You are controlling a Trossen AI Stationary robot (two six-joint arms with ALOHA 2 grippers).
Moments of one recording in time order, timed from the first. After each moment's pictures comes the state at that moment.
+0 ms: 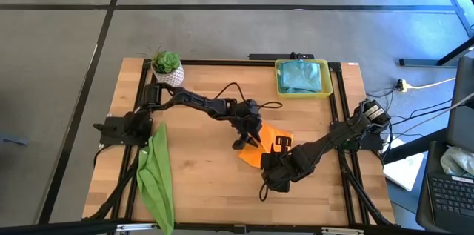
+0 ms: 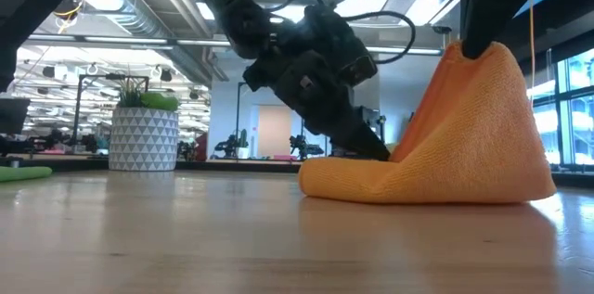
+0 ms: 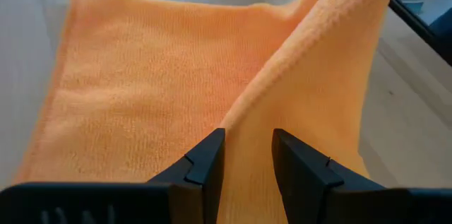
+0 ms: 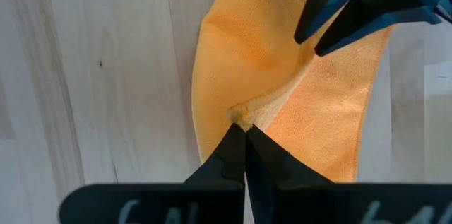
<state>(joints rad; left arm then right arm) 0.11 2.13 1.33 0.04 0.58 0.22 0.54 1.81 1.49 -1.12 0.29 0.62</state>
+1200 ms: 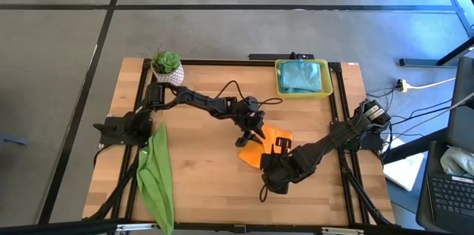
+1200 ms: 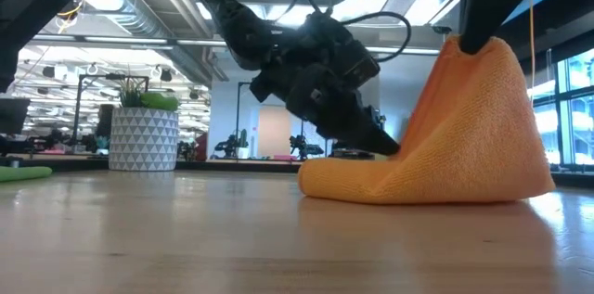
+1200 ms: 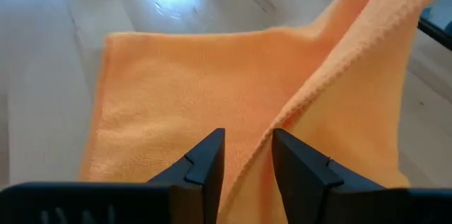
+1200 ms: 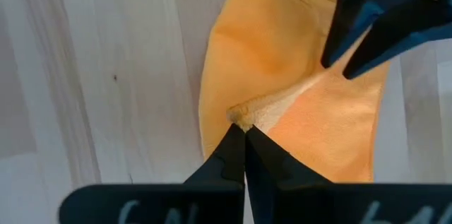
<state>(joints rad) 0.14 2.17 1.33 0.18 0.60 0.27 0.55 1.81 1.49 -1.09 0.29 0.68</state>
